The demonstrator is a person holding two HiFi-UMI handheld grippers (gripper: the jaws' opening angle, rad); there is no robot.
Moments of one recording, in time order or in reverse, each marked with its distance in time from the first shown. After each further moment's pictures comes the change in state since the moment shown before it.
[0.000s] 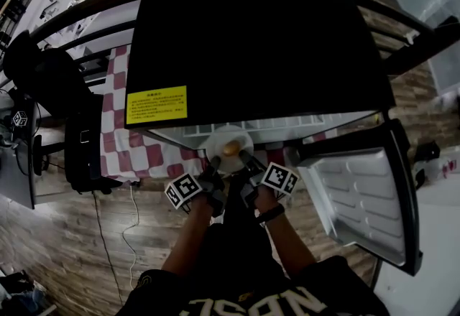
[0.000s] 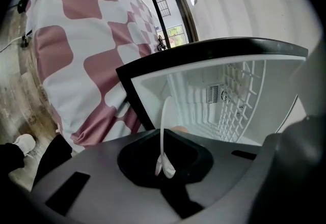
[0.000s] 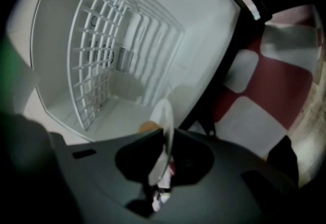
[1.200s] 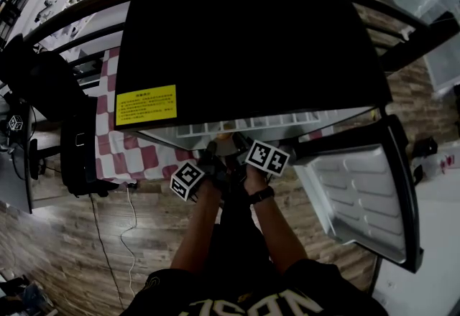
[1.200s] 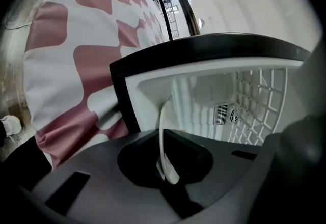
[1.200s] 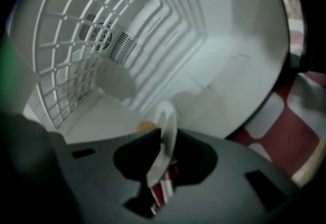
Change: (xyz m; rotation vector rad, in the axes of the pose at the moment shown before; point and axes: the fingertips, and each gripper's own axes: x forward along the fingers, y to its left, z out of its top) left arm 0.041 0.002 0.031 -0.113 -0.224 0.002; right arm 0.040 0.000 0.044 -0.215 -0.011 -0.217
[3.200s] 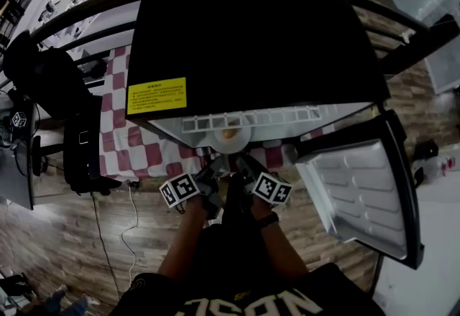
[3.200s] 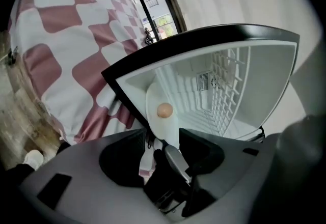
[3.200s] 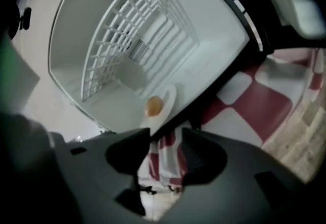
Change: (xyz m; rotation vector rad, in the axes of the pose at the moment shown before) left arm -0.063 -0.020 -0.032 0.239 0.339 -0.033; right arm -0.056 -0.014 -0.061 -0.064 -0.058 0.096
